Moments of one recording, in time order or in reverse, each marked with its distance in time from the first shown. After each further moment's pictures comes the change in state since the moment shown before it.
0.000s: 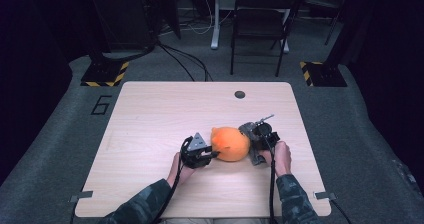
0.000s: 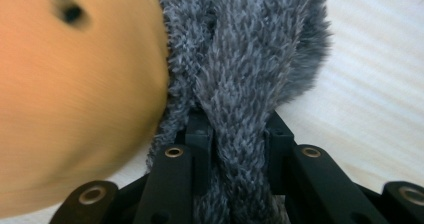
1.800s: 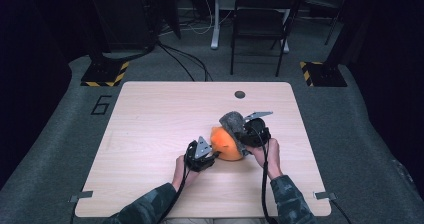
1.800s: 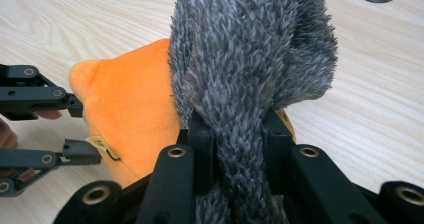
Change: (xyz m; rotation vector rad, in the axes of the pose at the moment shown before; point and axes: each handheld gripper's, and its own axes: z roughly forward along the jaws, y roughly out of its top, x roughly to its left) left arm -0.017 -0.004 0.010 -0.012 0.158 0.067; right arm 0.042 0.020 -0.052 -0.293 0.155 -0.024
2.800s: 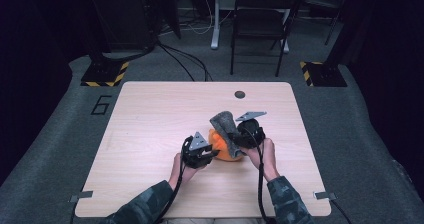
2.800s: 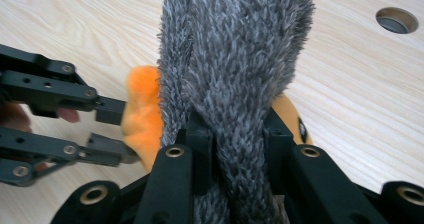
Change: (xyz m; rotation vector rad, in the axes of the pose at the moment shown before) left arm 0.011 0.012 -0.013 0.027 -0.101 -0.103; right arm 0.022 0.009 -0.007 -0.017 0.032 -0.075
